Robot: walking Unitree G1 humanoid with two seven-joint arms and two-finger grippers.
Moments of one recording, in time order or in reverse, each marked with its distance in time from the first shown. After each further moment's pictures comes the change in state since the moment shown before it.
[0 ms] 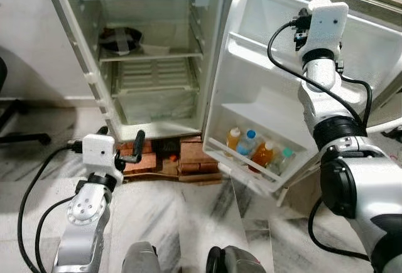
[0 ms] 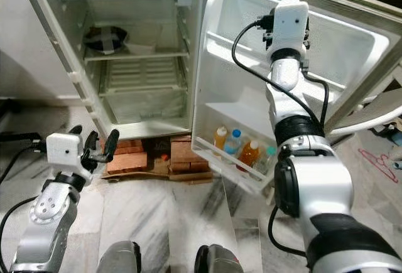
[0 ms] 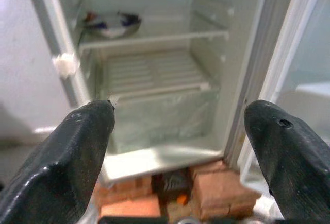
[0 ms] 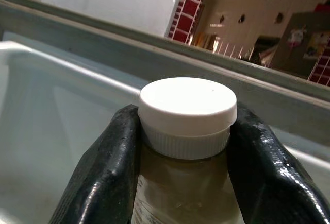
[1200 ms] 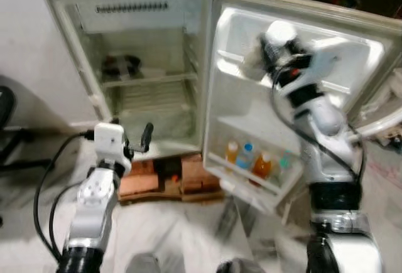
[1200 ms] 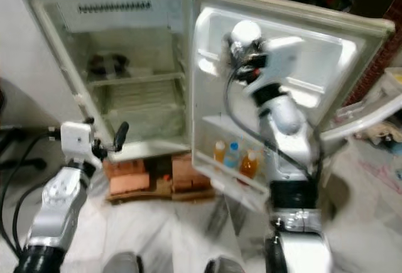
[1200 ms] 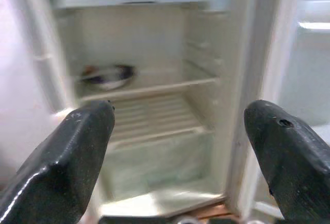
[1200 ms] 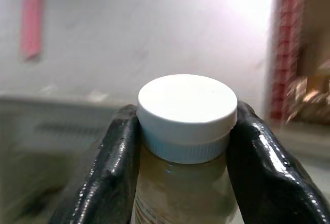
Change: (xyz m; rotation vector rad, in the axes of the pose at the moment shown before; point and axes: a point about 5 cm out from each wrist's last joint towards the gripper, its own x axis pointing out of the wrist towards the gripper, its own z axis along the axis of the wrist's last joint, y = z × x) left arm 0.032 -0.010 0.002 -0.023 -0.043 -0.066; right arm -0.060 0.001 0.029 0.345 -0.181 0.360
